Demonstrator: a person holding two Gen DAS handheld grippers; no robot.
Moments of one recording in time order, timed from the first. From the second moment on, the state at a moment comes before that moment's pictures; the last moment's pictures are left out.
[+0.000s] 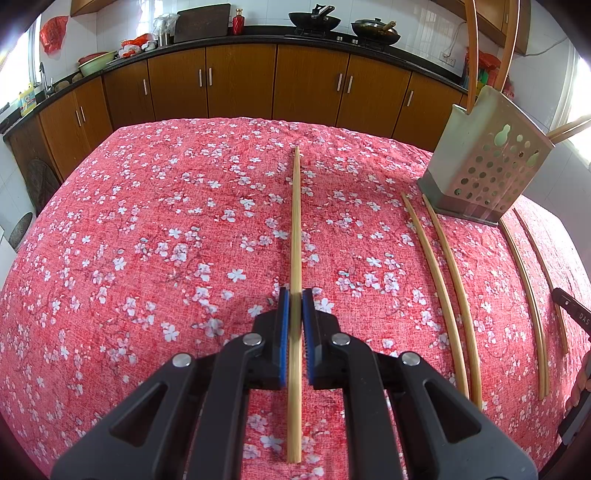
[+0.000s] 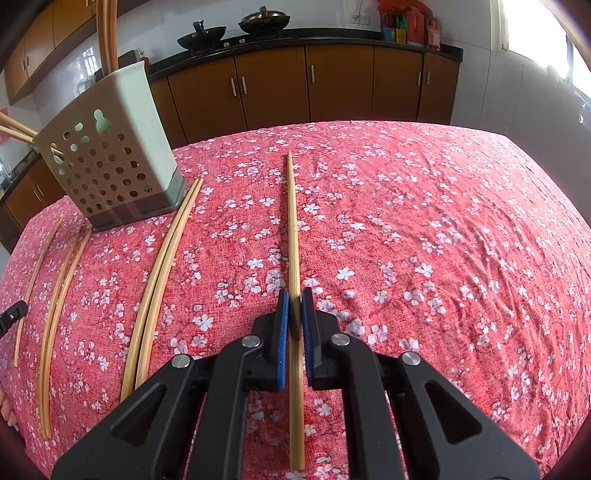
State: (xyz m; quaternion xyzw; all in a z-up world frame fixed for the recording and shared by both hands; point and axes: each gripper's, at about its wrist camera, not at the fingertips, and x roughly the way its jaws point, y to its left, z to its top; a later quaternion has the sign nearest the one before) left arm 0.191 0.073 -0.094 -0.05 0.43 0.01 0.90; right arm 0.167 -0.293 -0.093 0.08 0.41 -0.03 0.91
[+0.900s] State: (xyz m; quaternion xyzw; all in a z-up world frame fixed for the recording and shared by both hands) left arm 0.173 0.059 -0.093 -0.01 0.44 0.00 0.90; right arm 0.151 -0.292 -0.091 0.09 0.41 -0.02 0.91
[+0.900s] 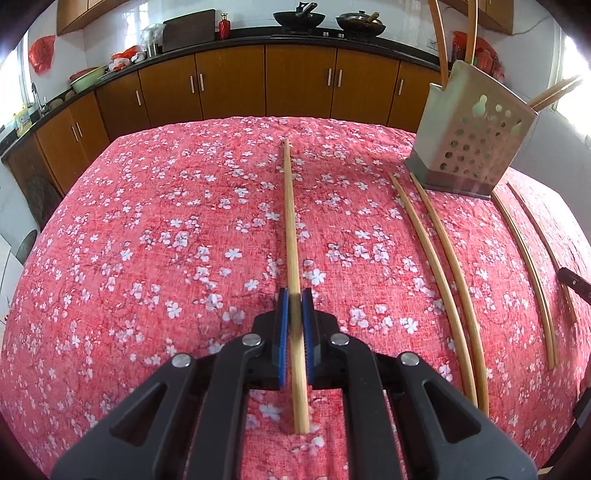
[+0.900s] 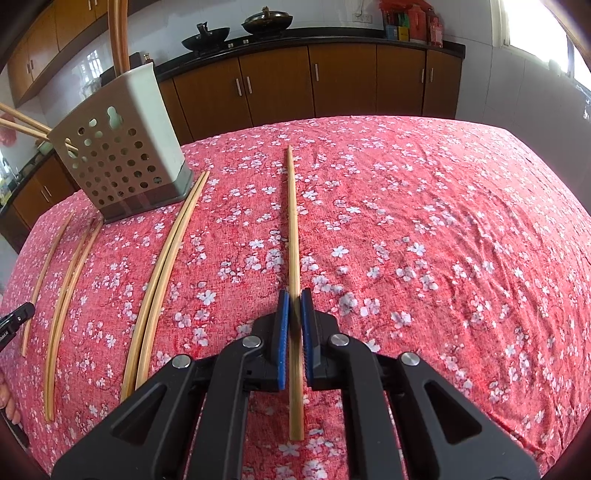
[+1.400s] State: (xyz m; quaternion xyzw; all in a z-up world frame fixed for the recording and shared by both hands) left arm 0.151 0.065 0.005 -0.04 0.32 -0.02 0.95; right arm 0.116 -0.309 0.005 0.11 0.28 -0.01 0.95
